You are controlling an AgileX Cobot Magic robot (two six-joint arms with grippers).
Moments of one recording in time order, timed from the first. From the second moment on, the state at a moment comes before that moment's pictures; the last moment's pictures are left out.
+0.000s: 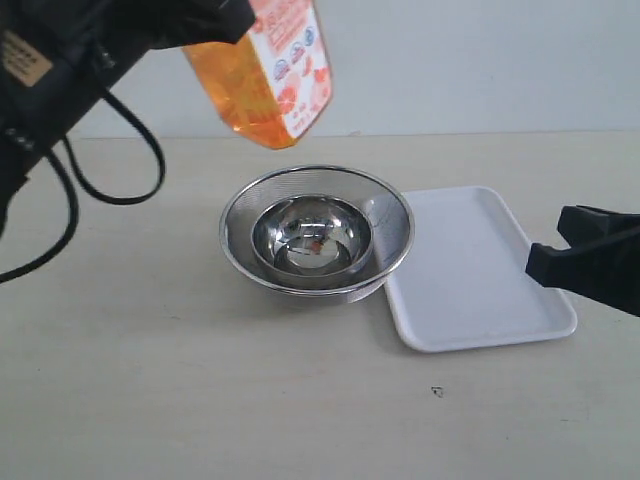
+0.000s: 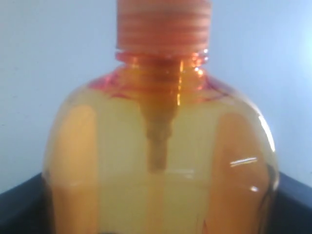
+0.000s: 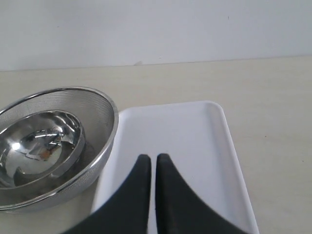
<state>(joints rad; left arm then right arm) -0.59 1.44 -0.75 0.02 -0.97 -0.03 0.55 1.02 -0.26 0.64 -0.45 -0.32</state>
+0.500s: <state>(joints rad) -0.81 1.99 -1.21 0.05 -0.90 -0.07 0.55 1.02 -0.11 0.88 -0.80 -0.30</state>
